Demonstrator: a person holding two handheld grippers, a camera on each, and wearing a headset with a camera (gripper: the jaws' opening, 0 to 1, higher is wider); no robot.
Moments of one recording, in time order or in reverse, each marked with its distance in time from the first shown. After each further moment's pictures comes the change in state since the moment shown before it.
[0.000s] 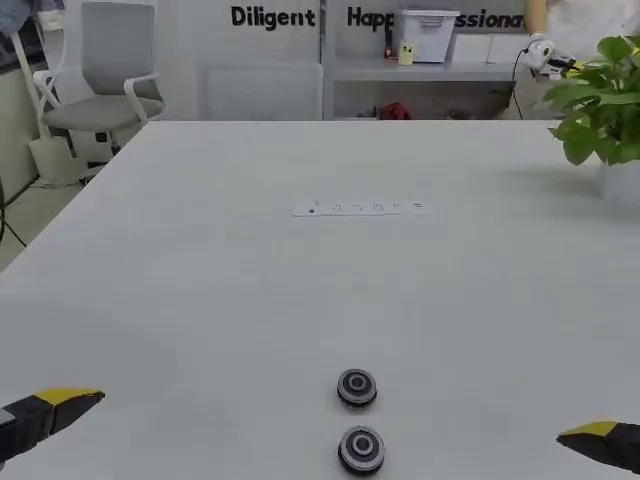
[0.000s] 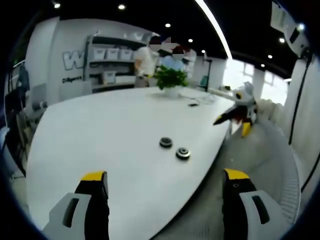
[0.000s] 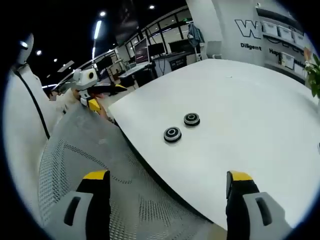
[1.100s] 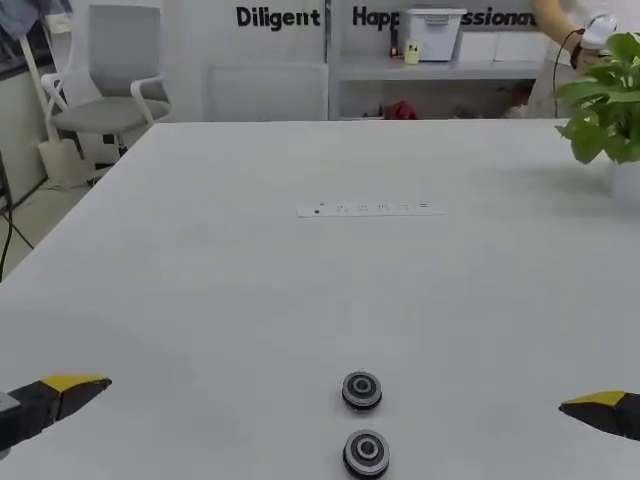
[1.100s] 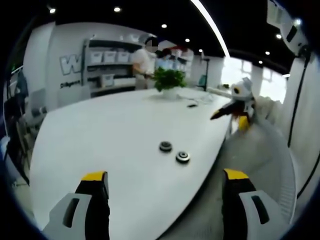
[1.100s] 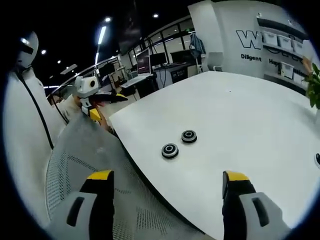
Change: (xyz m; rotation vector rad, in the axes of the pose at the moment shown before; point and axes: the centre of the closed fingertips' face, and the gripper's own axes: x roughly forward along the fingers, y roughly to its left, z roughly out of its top) left arm 0.000 -0.005 0.017 0.050 -0.002 -0.004; right arm -0.011 -0.005 0.033 -0.035 -0.096 -0.003
